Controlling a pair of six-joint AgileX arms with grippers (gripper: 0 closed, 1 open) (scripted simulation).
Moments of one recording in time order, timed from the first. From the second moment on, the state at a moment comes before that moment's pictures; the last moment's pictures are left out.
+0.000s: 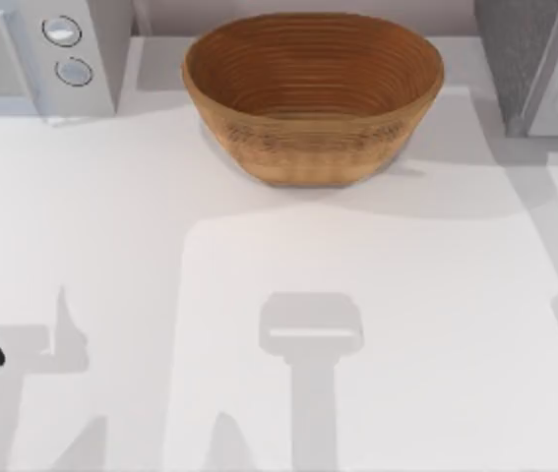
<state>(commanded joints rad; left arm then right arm) 0.00 0.00 0.00 0.00 0.00 0.00 0.16 1.74 2.08 -0.32 0.18 0.01</state>
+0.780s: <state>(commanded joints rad) 0.00 0.00 0.00 0.00 0.00 0.00 0.28 1.33 1.92 -0.58 0.29 0.01</state>
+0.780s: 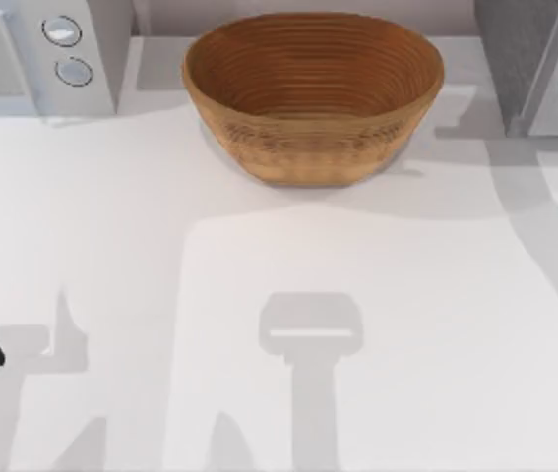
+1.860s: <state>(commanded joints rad) 0.00 0.00 0.00 0.00 0.00 0.00 0.12 0.60 0.80 -0.26 0.13 0.01</state>
